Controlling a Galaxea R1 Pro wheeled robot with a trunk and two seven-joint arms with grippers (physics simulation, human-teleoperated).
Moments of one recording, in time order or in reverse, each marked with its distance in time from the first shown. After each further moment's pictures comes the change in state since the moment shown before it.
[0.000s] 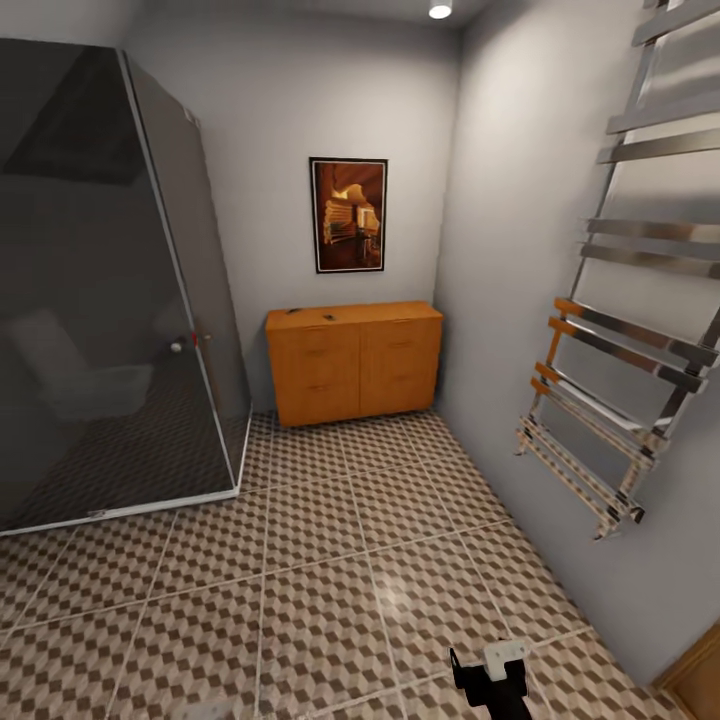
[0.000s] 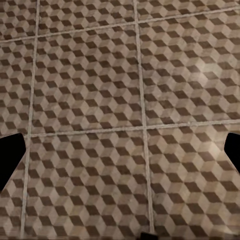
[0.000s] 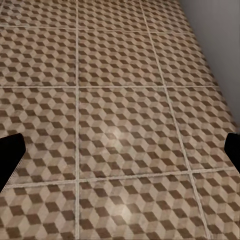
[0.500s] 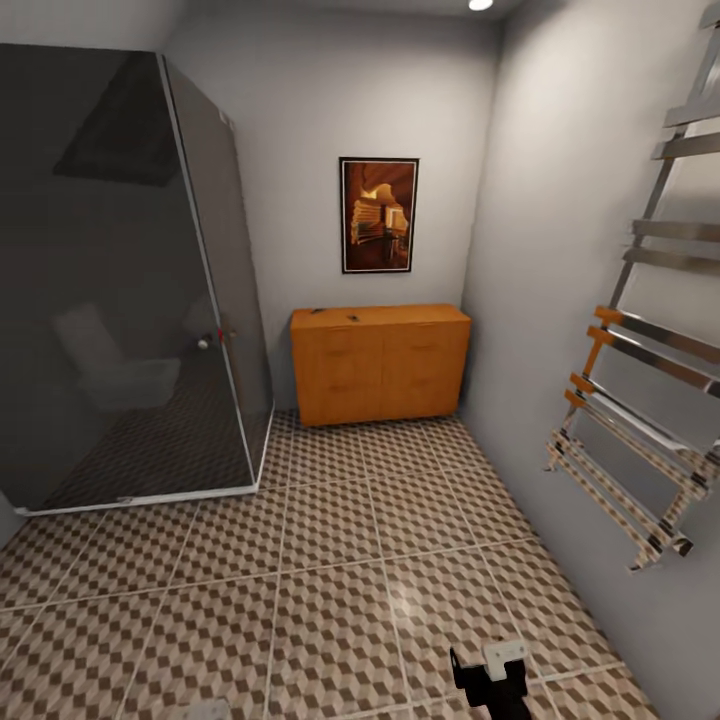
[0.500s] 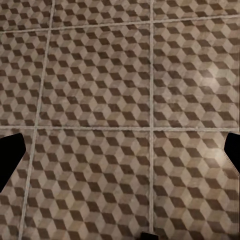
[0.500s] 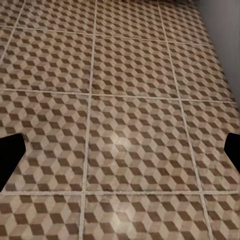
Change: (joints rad) left arm 0.000 0.000 0.000 0.000 0.000 0.000 0.000; right arm 0.000 -0.001 0.001 0.000 0.000 0.000 0.001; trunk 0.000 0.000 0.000
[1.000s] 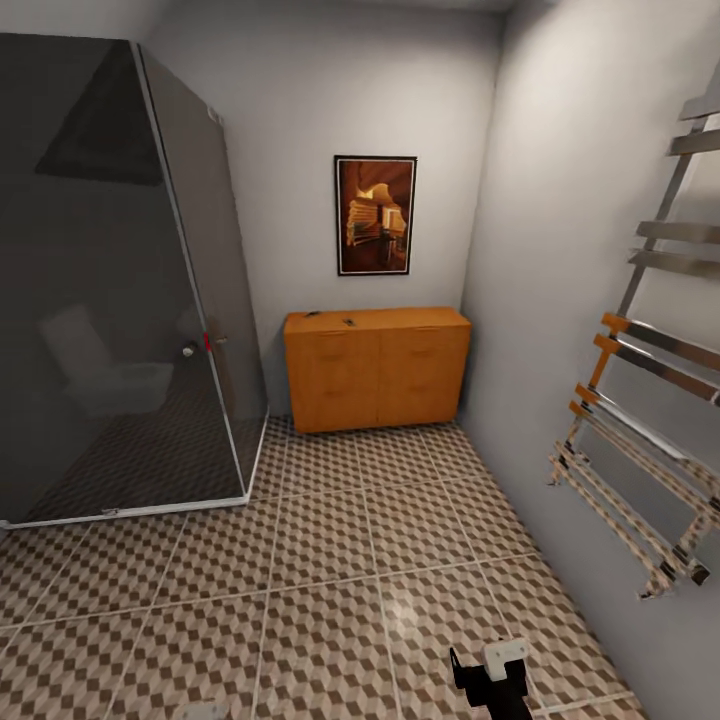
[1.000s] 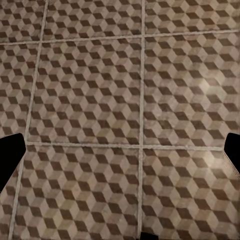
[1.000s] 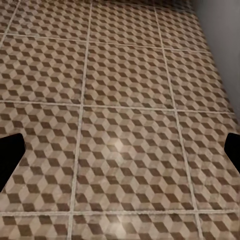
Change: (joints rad) left arm 0.000 0.000 0.000 0.000 0.000 0.000 0.000; right arm 0.000 0.000 0.000 0.000 0.000 0.000 0.000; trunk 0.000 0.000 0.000
